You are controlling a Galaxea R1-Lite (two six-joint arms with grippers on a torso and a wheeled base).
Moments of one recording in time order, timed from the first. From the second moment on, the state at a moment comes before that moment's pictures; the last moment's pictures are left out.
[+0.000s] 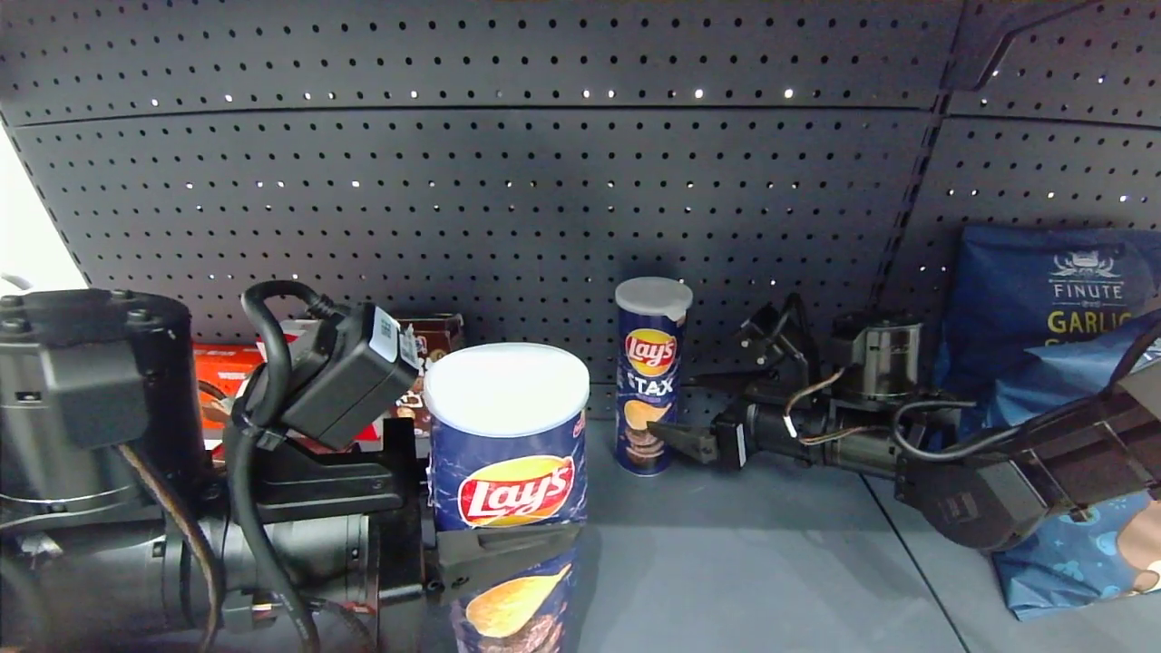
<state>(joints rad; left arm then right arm) -0.63 1.38 -0.66 -0.44 -0.53 0.07 0.48 1.95 -0.91 -0.81 0.40 -0.13</state>
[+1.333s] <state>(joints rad) -0.62 1.39 -0.65 -0.46 -0.53 0.06 0.50 2.13 -1.03 -0.86 0.46 -0.13</state>
